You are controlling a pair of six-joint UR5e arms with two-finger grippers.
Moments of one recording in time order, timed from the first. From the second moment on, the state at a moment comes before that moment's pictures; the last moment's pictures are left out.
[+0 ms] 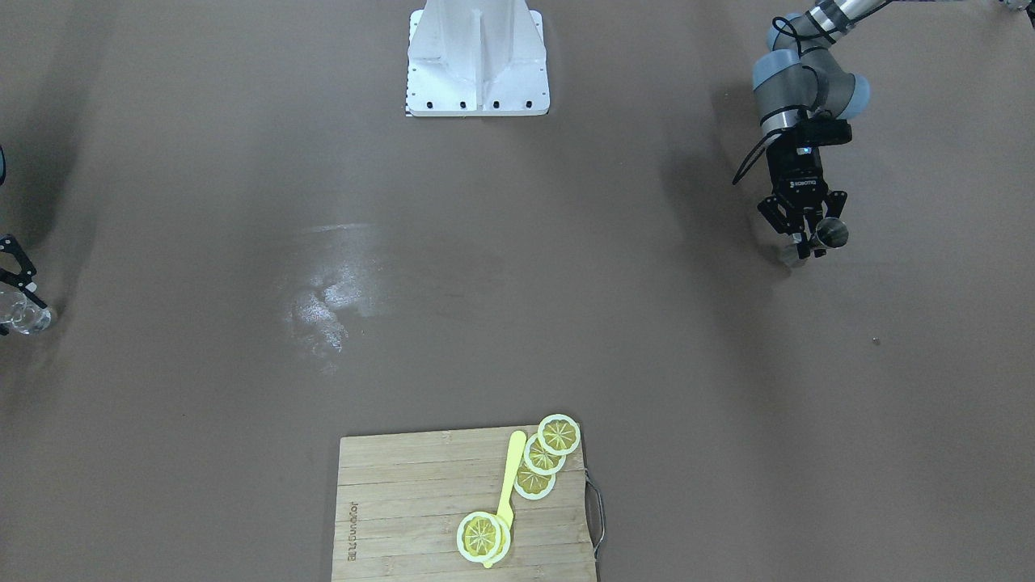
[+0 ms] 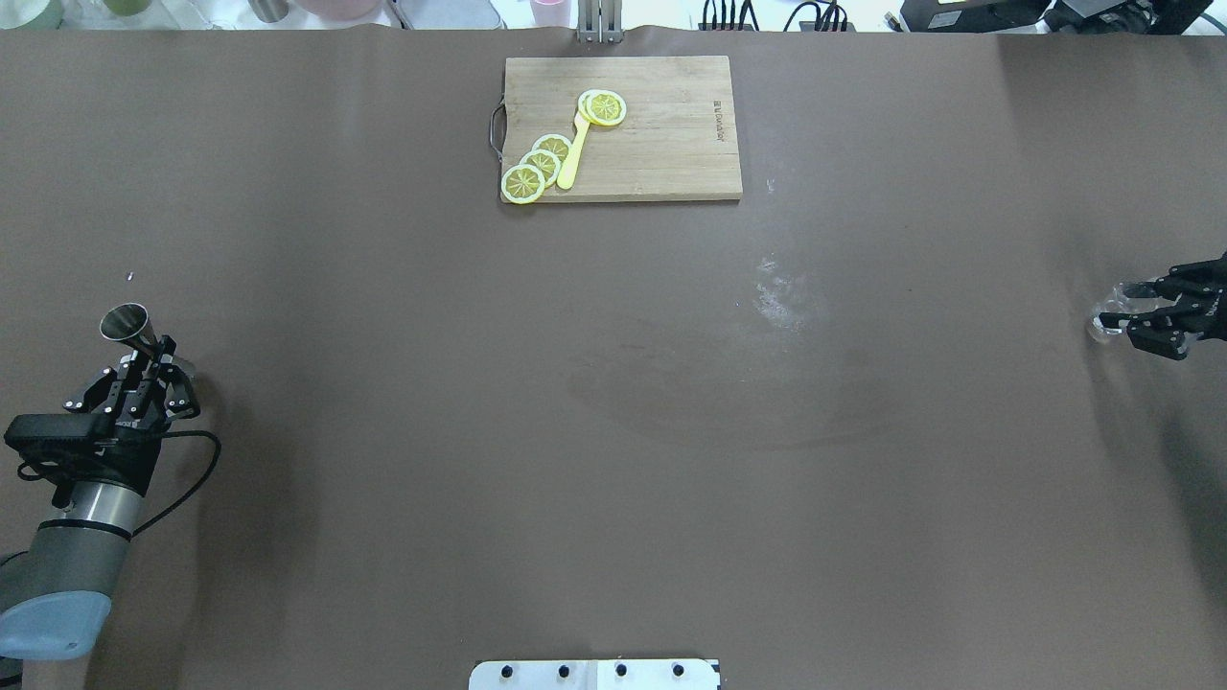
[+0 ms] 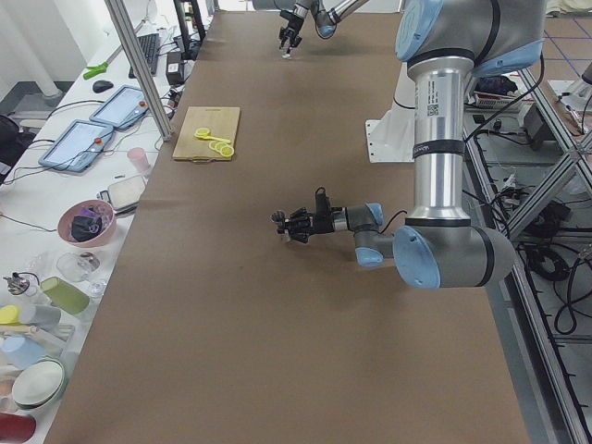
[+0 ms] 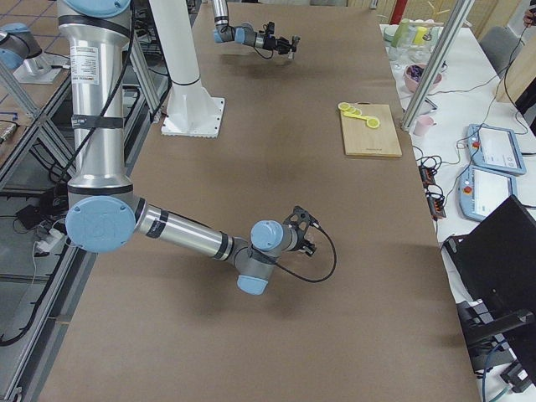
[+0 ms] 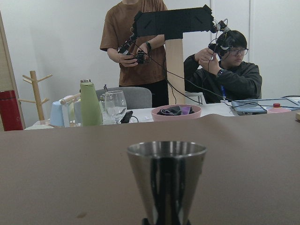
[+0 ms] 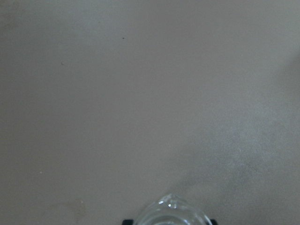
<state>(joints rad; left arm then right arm) -0.19 -1.46 -1.51 -2.75 -0.35 -1.28 1.10 -1.59 1.14 0.05 2.16 0.23</state>
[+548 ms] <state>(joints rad) -0.19 -1.46 -1.50 -2.75 -0.35 -1.29 1.10 -1.59 1.13 0.05 2.16 0.24</state>
